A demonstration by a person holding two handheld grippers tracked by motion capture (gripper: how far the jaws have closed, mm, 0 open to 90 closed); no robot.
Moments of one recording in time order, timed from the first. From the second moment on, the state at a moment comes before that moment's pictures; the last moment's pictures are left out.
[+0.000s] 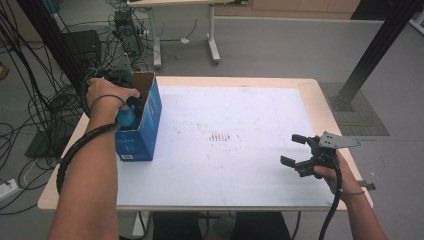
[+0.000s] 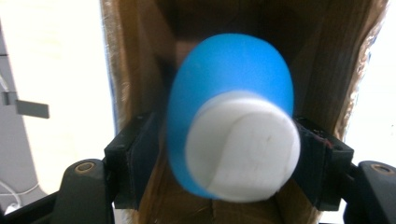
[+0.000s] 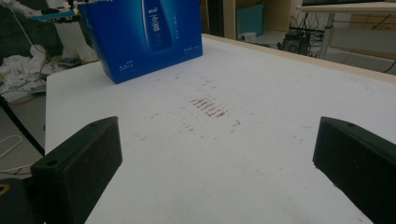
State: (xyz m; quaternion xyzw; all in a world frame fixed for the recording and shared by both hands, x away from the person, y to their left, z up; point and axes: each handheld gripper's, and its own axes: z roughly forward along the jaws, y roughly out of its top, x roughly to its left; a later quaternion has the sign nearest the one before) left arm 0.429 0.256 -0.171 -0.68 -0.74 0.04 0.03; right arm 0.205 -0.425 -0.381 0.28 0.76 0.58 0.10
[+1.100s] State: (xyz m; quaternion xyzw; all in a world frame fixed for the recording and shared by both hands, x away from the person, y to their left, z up) left arm 0.386 0.210 -0.125 -0.73 -0.68 0.00 0.00; right arm 0.210 -0.420 -0.367 0.27 0.77 0.57 0.10
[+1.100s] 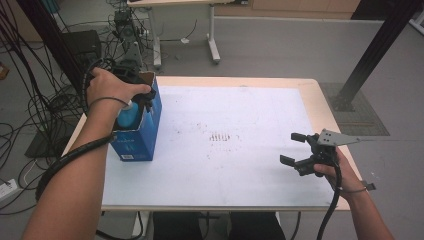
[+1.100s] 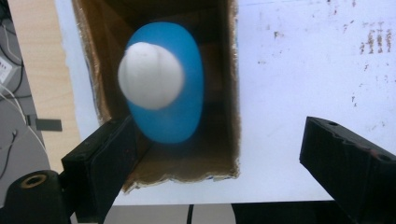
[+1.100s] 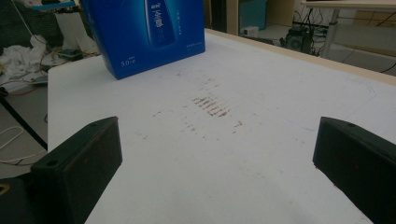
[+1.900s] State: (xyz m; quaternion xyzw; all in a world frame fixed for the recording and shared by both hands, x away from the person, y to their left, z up) left arm 0.326 0.133 -0.133 -0.82 -0.57 -0.06 -0.06; right arm 0.214 -0.410 -0.355 0.29 0.79 0.53 0.09
